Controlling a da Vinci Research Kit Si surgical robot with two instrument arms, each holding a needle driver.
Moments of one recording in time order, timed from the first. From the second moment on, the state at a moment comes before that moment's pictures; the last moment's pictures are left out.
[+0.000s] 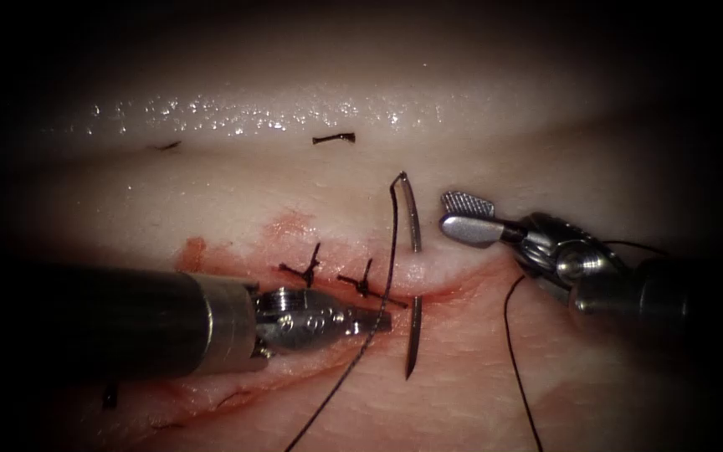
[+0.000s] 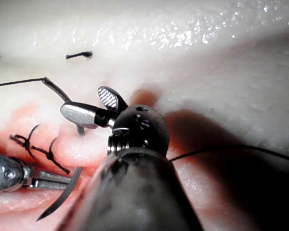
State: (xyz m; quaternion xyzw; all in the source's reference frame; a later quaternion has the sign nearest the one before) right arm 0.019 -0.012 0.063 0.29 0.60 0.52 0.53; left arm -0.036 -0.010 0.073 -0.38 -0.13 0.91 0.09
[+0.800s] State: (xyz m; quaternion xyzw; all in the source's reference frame) right arm 0.013 -0.011 0.066 0.27 0.64 0.48 0.53; left arm -0.037 -0.010 0.072 -0.50 -0.03 0.87 -0.01
